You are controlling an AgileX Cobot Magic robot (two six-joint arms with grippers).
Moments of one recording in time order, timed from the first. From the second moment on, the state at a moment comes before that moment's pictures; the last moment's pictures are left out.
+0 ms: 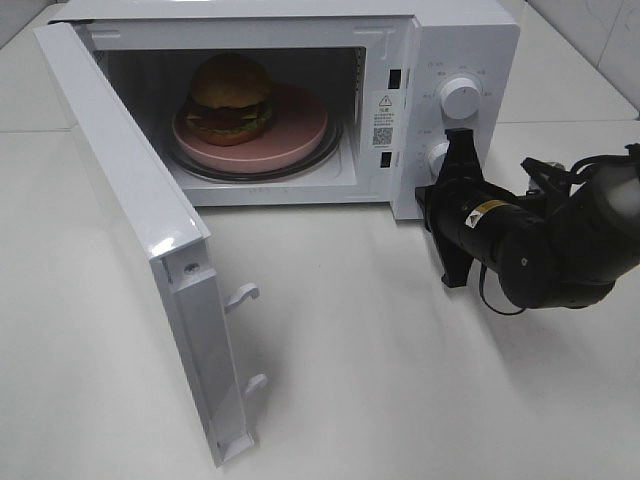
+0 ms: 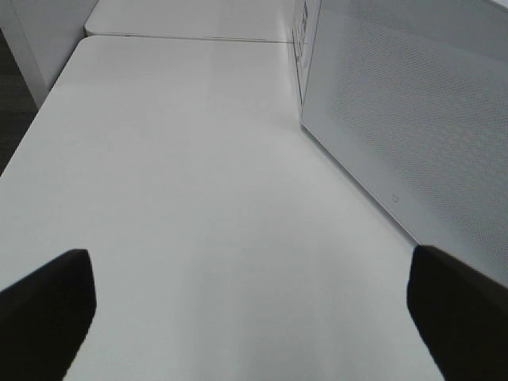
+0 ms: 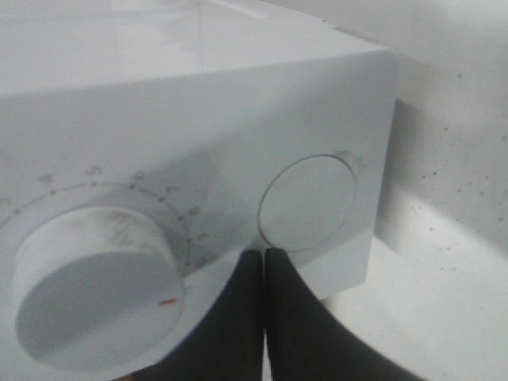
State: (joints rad) left arm 0.00 0.00 -0.51 -0.05 1.07 0.00; right arm 0.43 2.07 -0.72 0.25 -0.94 1.48
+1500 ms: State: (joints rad) left arm 0.00 0.00 -0.51 -0.05 1.07 0.00; right arm 0.45 1.45 -0.62 0.25 0.14 -0.07
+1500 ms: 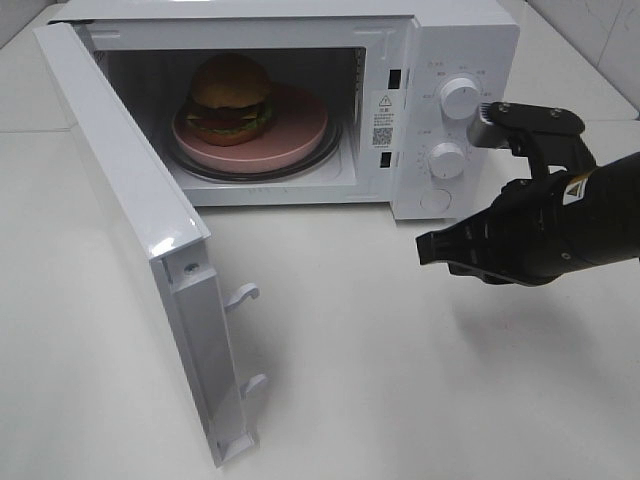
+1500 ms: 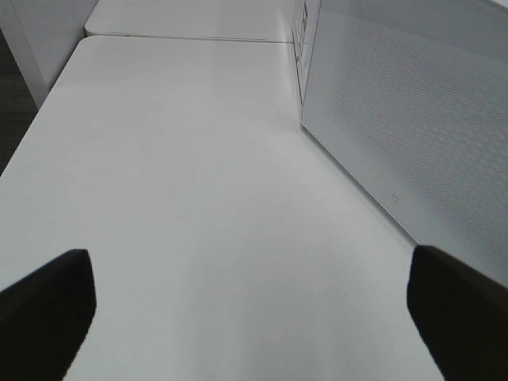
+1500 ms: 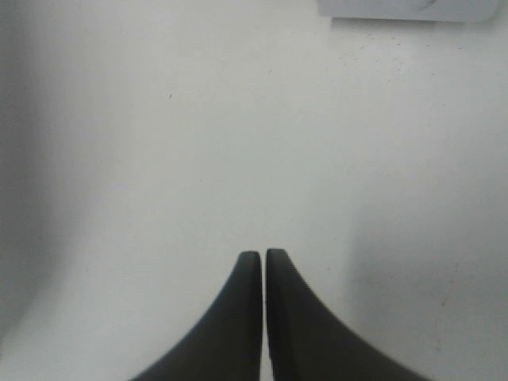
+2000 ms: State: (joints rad) left arm 0.00 0.00 -0.51 -0.05 1.07 0.00; right arm 0.45 1.45 -0.79 0.24 0.45 -0.54
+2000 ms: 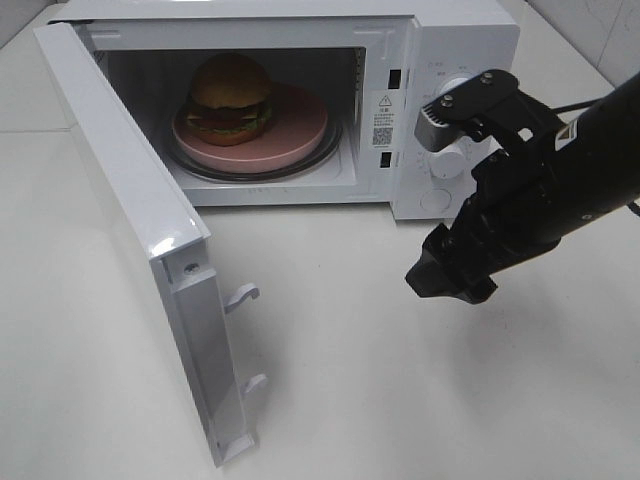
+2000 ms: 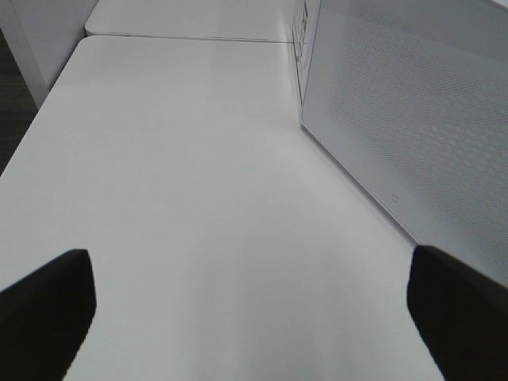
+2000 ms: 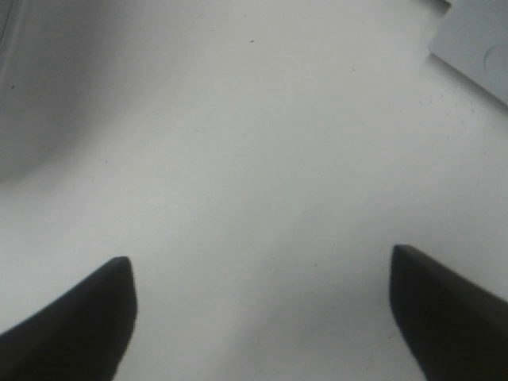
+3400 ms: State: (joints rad) left arm 0.00 0.00 -0.51 -0.05 1.07 0.00; right arm 0.61 2.14 -1.78 0.15 0.92 -1.27
